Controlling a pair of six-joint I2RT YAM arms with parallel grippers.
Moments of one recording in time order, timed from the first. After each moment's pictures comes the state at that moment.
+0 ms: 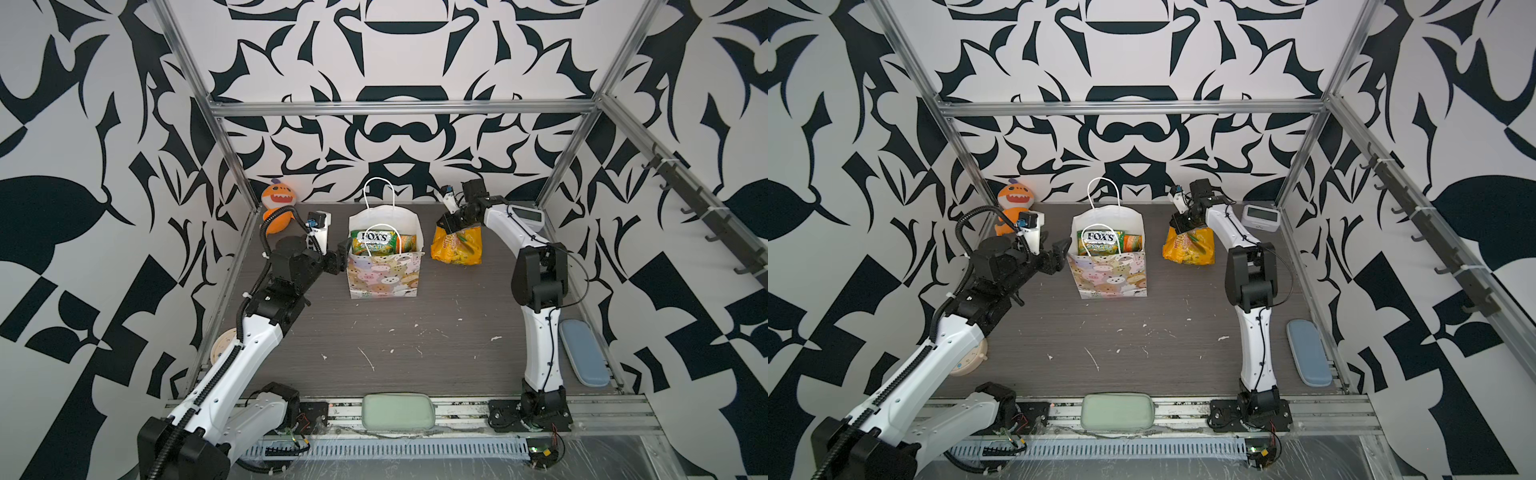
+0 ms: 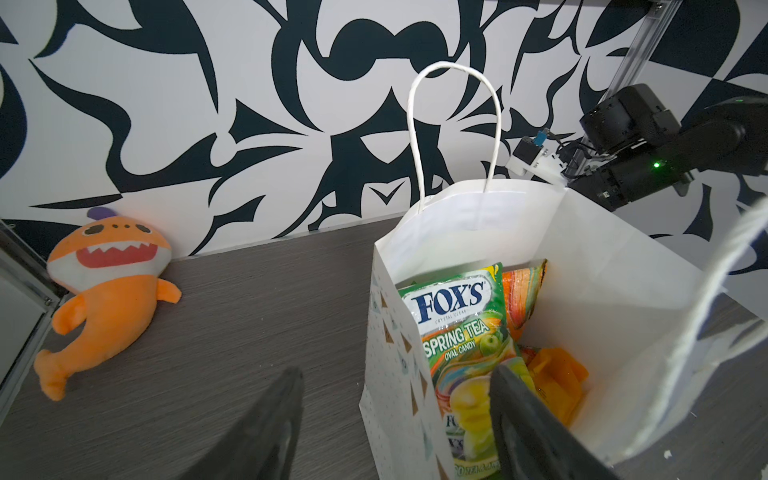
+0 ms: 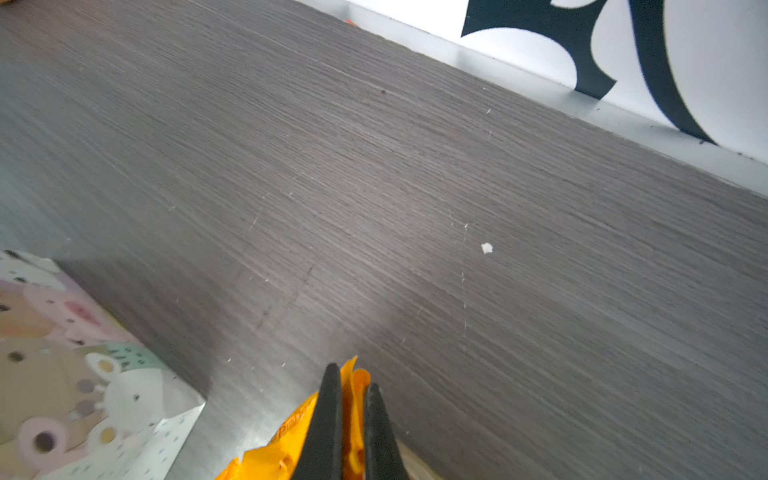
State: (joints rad) left arm -0.35 1.00 0.86 -0.08 0.08 -0.05; right arm 0.19 2.30 2.05 -0.72 -0.38 -0.21
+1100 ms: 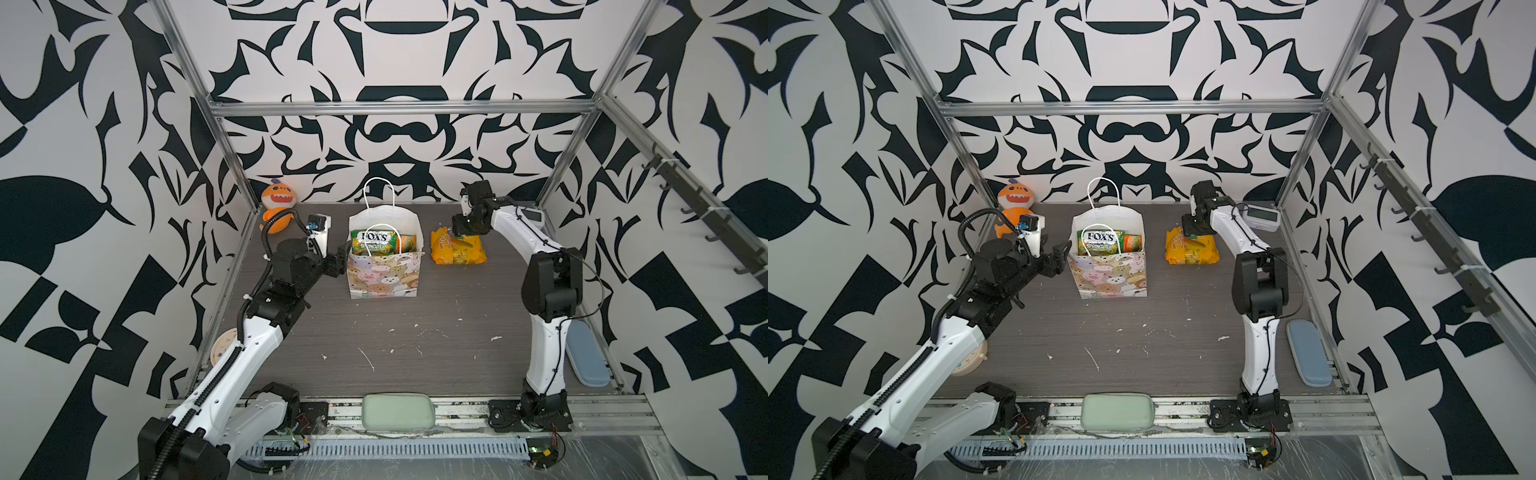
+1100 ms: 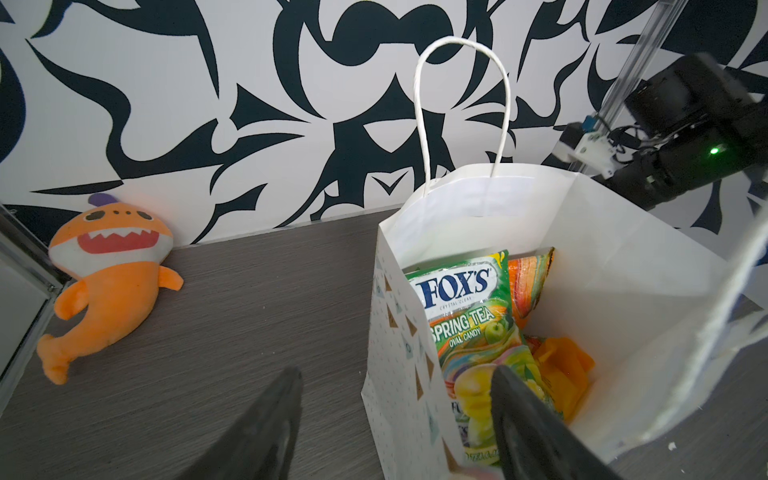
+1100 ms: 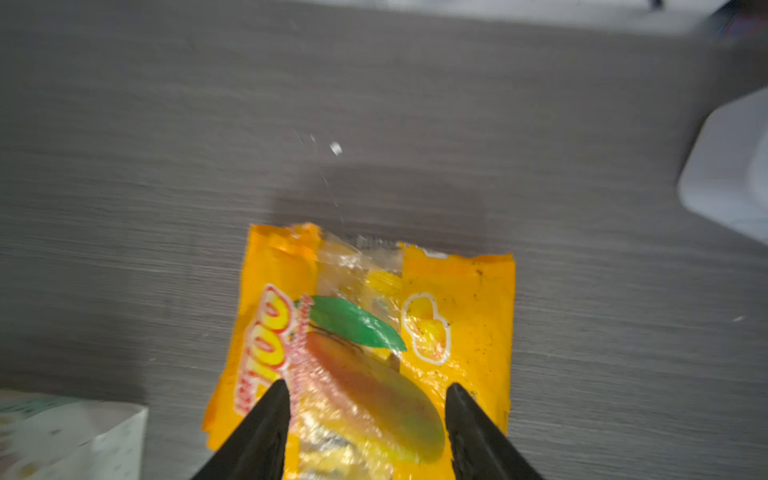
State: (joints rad) left arm -0.35 1.00 0.84 -0.09 0.08 -0.06; right arm 0.20 2.15 1.89 -0.80 -0.02 0.10
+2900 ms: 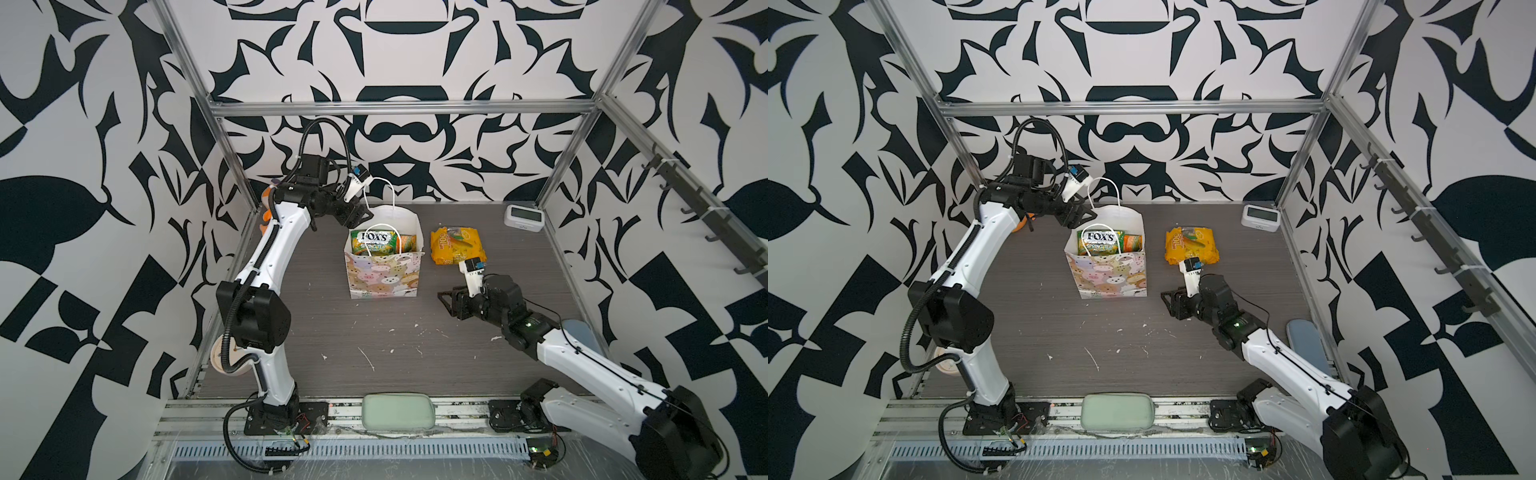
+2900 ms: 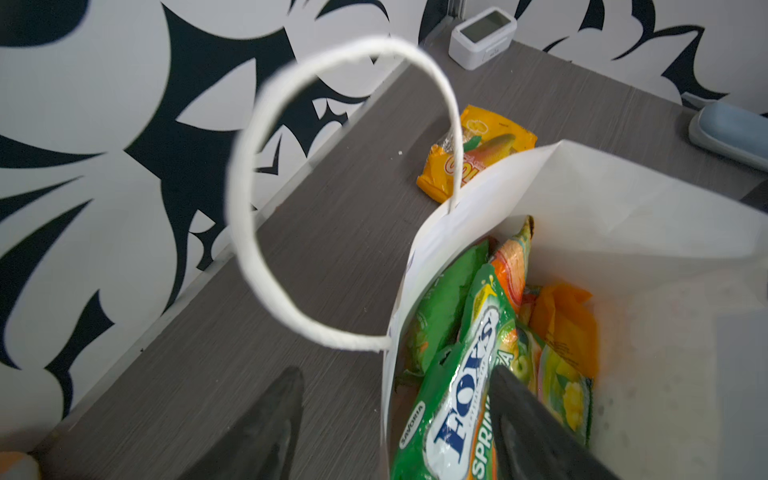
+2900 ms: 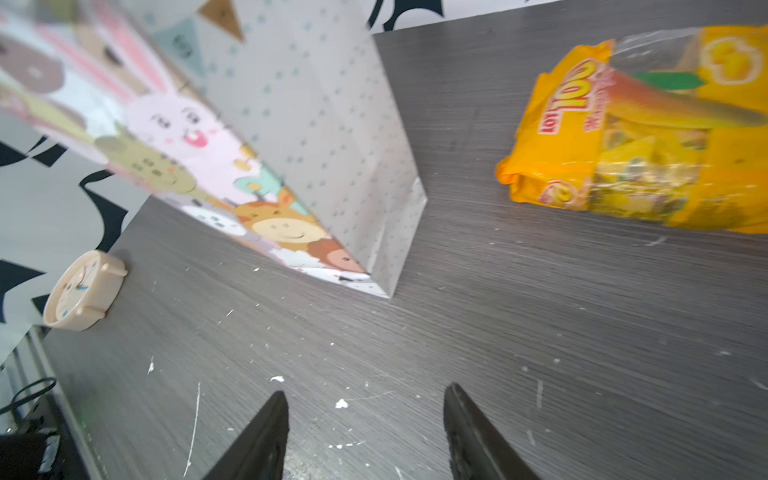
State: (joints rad) left arm -0.24 1.87 1.96 -0.92 0.57 0.58; right arm 0.54 1.01 0.52 -0.02 -0.19 0.37
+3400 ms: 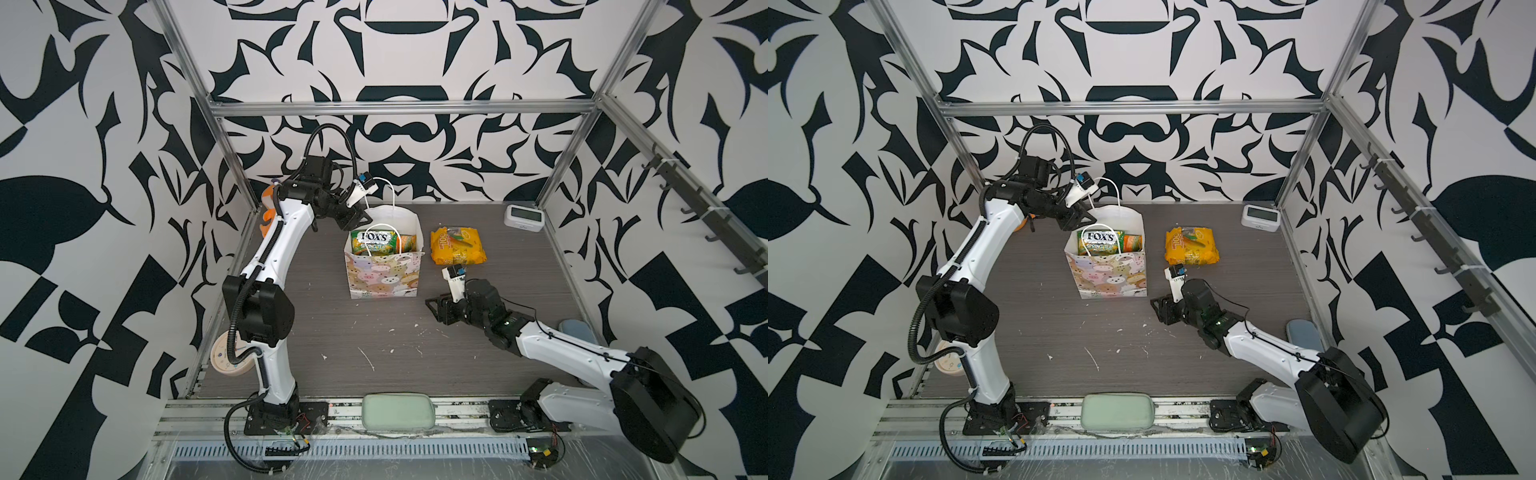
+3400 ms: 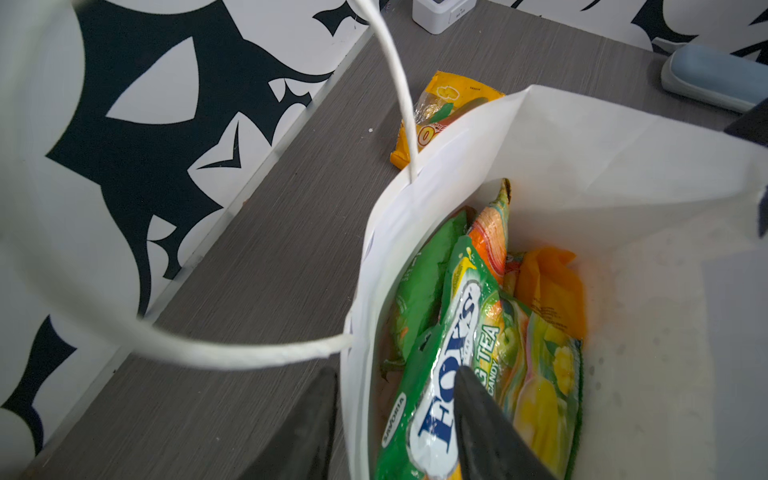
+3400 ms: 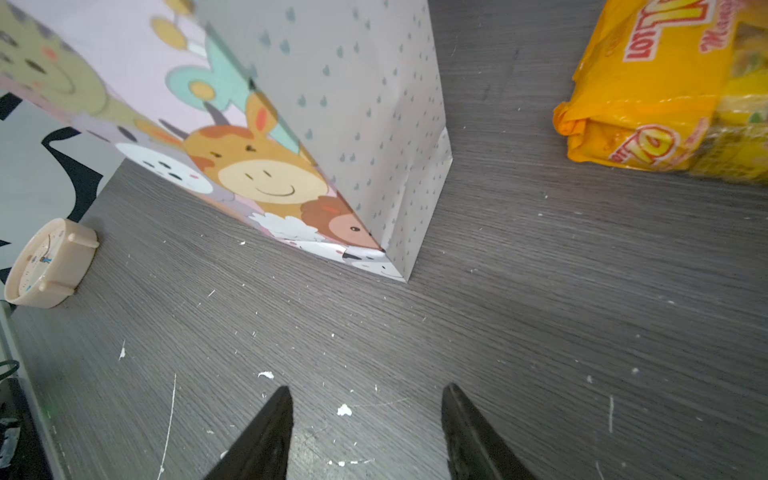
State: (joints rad) left arm -0.26 1.91 2.01 -1.02 0.59 0.70; right arm 0.63 1.21 0.50 0.12 -0.15 0.39
